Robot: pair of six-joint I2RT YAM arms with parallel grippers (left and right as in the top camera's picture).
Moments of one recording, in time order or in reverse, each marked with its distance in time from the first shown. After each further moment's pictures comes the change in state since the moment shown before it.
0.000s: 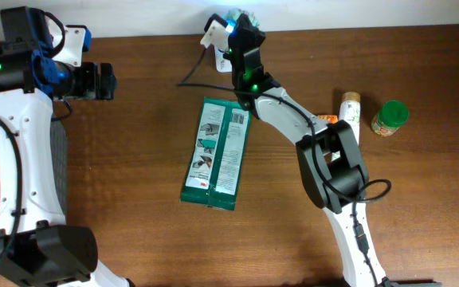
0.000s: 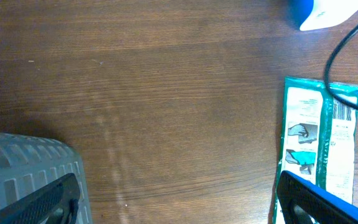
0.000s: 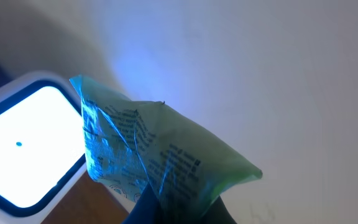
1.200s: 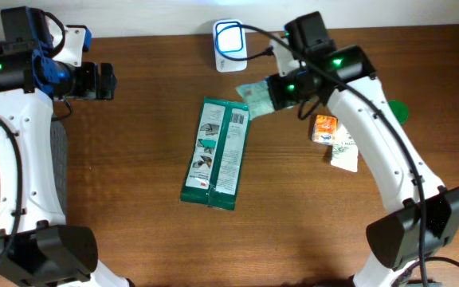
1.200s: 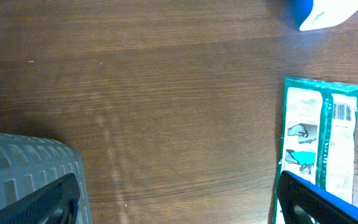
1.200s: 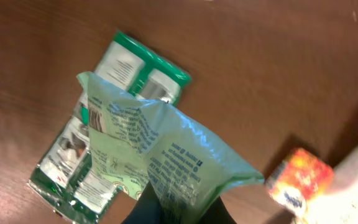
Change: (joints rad) left arm 0.000 0.000 0.000 0.000 0.000 0.000; right arm -0.148 -0.556 -0.005 -1.493 -0.596 1.084
